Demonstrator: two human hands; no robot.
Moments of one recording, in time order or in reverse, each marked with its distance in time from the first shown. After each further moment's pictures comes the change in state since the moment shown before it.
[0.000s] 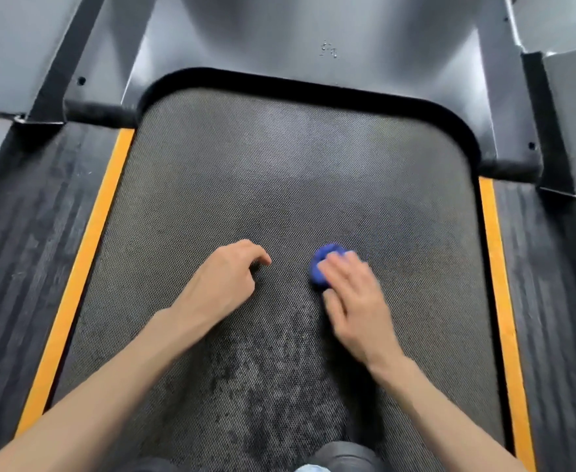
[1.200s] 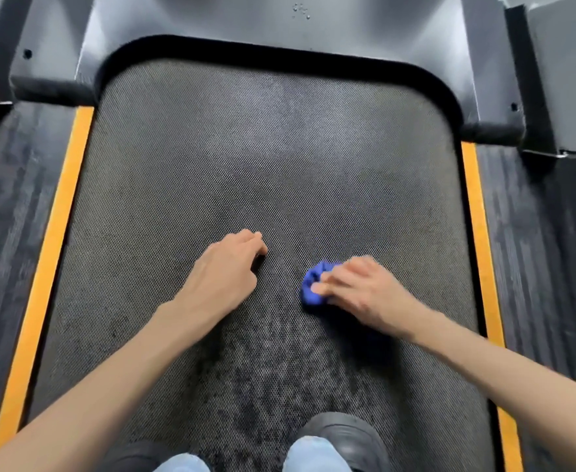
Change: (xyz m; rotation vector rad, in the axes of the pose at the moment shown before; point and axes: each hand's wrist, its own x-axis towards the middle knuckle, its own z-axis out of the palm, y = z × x) left_hand -0.005 0.025 0.020 0.270 -0.162 -0.023; right_hand -0.006 0.055 -0.023 -0.230 -0.145 -0.625
